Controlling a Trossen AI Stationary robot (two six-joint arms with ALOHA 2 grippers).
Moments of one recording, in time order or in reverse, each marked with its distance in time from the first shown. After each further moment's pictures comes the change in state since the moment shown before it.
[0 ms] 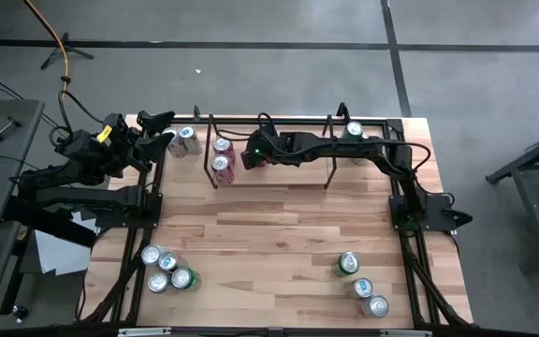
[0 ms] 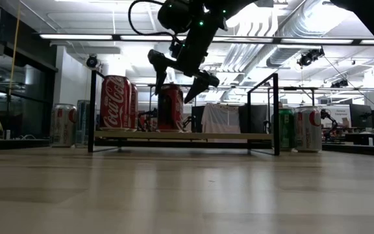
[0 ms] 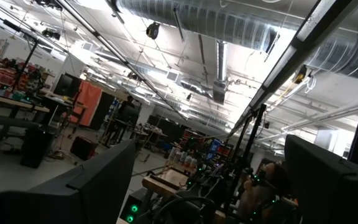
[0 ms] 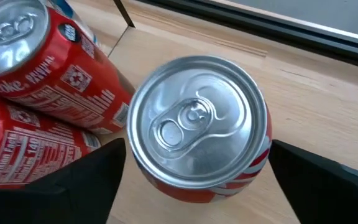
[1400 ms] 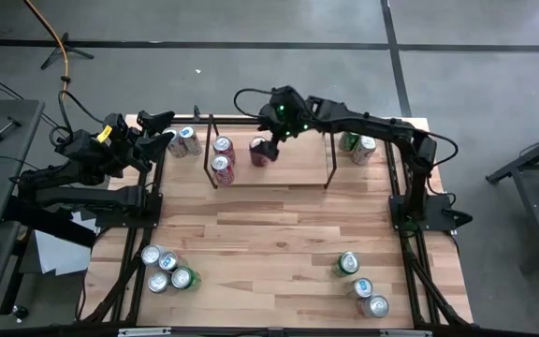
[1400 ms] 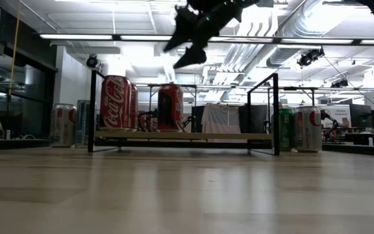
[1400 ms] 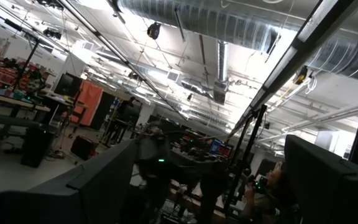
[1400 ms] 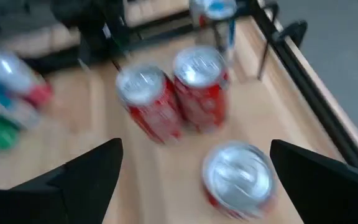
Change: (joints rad) left arm 0.000 0.000 0.000 0.000 -0.004 -0.007; right arm -0.186 -0.188 0.002 0.036 -0.639 -0.837
